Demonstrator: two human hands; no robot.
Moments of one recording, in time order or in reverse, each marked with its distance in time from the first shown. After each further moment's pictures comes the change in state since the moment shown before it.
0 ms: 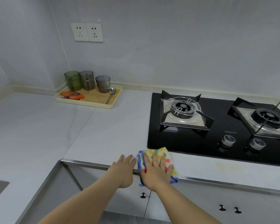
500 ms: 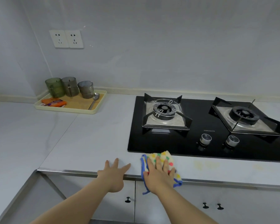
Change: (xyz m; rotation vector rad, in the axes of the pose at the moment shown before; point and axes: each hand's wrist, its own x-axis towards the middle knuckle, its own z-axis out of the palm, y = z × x) left_hand 0.009 0.044 -0.001 0.045 -0.028 -0.072; right_hand -0.010 0.072 -0.016 -0.046 0.041 0.060
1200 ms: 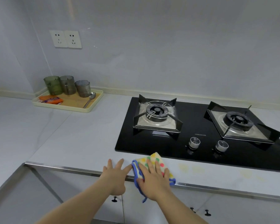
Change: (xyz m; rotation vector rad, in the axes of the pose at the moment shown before) left_hand 0.007 0.066 0.005 0.093 0.030 -0.023; right_hand -0.003 0.052 -0.007 -0.028 0.008 -0.183
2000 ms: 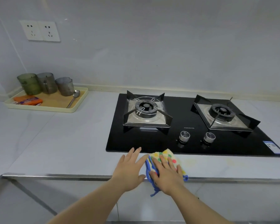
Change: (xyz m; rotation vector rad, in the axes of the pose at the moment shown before) left_hand 0.014 0.040 -0.013 -0.123 0.311 0.316; right_hand -0.009 0.048 -0.007 0.025 0.043 0.175
